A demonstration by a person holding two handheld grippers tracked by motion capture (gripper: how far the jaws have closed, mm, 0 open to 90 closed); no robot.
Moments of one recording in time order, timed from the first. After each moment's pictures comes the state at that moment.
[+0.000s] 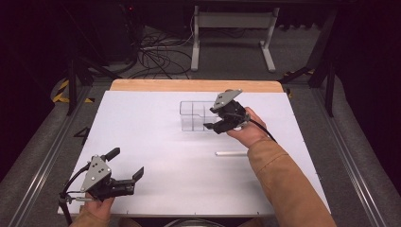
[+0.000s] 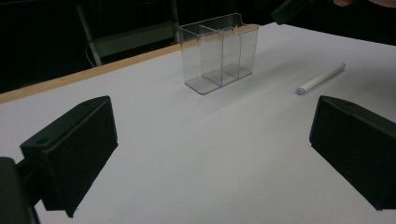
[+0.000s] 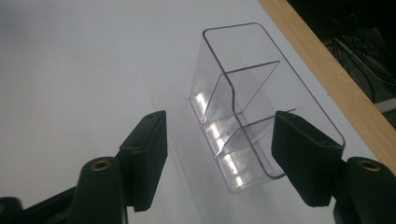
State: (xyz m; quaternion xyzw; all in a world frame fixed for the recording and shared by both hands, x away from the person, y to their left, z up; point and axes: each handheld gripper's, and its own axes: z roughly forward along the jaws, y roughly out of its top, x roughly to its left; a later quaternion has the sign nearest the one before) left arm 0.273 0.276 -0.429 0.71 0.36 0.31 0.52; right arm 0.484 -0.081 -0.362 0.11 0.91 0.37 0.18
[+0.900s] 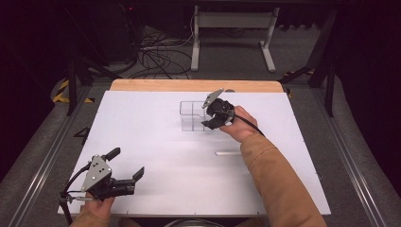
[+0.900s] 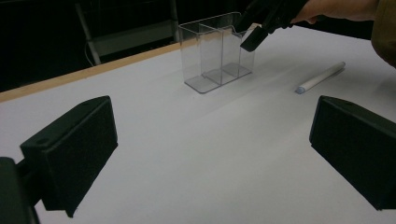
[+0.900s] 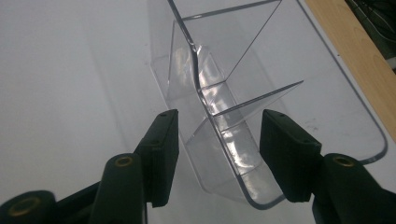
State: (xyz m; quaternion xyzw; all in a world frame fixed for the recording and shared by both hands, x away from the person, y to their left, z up) left arm 0.274 0.276 -0.430 0.71 0.36 0.31 0.52; right arm 0.526 -0.057 -0.398 0.13 0.93 0.28 0.18
